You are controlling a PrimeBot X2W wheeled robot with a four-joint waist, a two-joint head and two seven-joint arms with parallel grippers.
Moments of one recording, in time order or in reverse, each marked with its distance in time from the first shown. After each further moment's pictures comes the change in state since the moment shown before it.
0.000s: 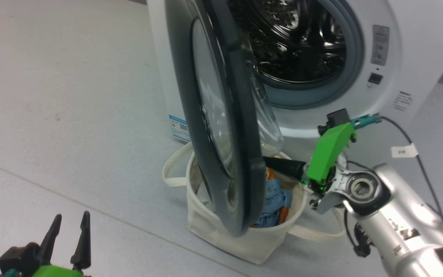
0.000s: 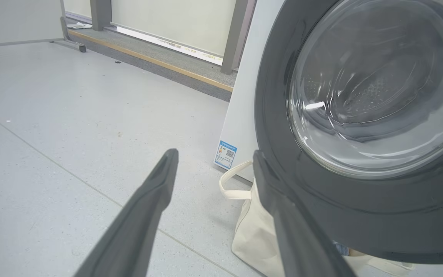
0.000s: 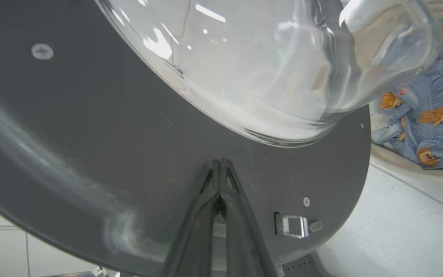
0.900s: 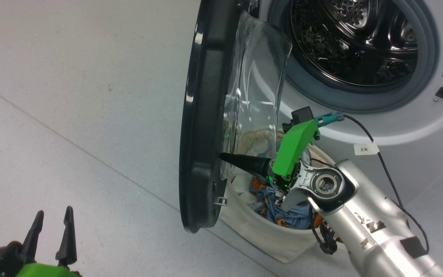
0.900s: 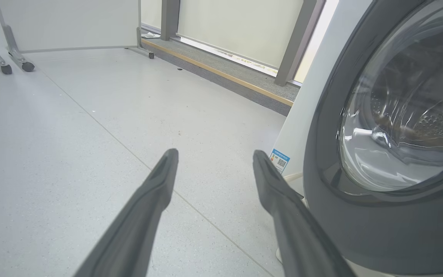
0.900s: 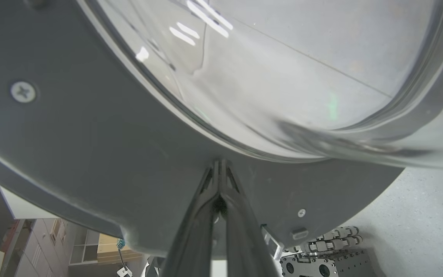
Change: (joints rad) left arm 0.010 0.019 0.046 -0.033 -0.012 0.024 0.000; right arm -0.058 0.141 0.056 0.077 0.048 0.000 -0.046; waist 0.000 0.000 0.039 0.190
